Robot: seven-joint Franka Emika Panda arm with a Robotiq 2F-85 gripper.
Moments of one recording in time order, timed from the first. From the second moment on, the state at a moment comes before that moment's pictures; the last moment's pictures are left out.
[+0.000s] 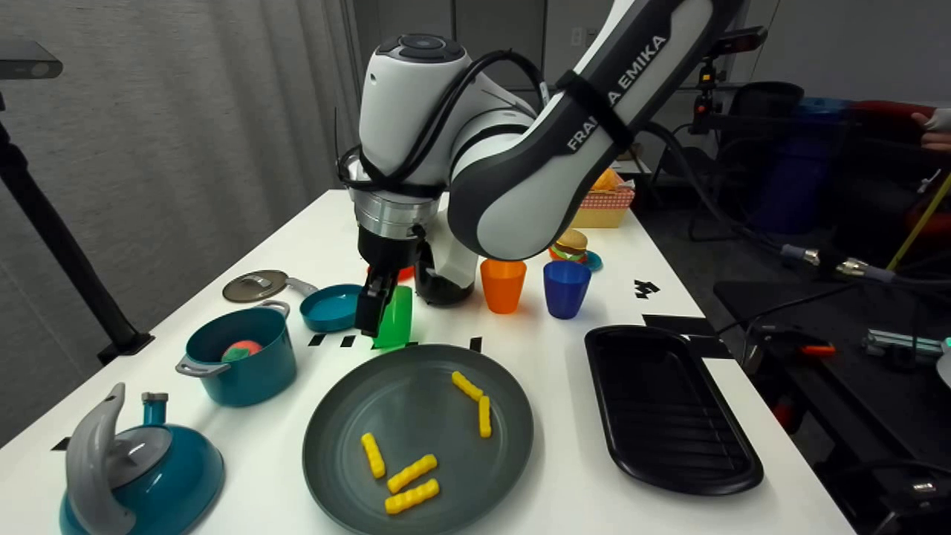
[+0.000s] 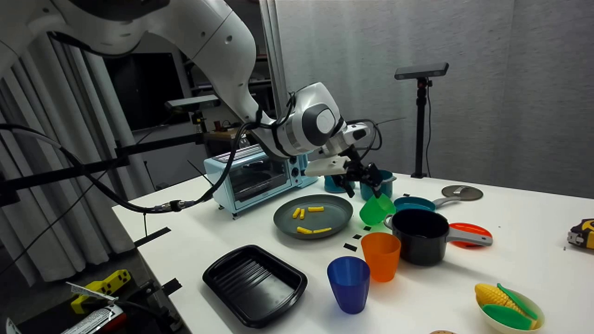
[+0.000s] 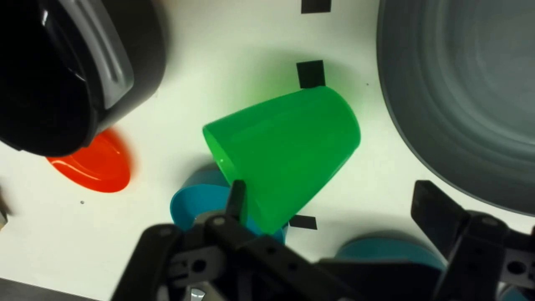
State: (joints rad) arm 0.05 0.77 -0.17 -1.68 -0.28 2.77 0.20
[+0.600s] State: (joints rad) arm 0.06 0.77 -0.18 -1.67 -0.28 2.77 0.20
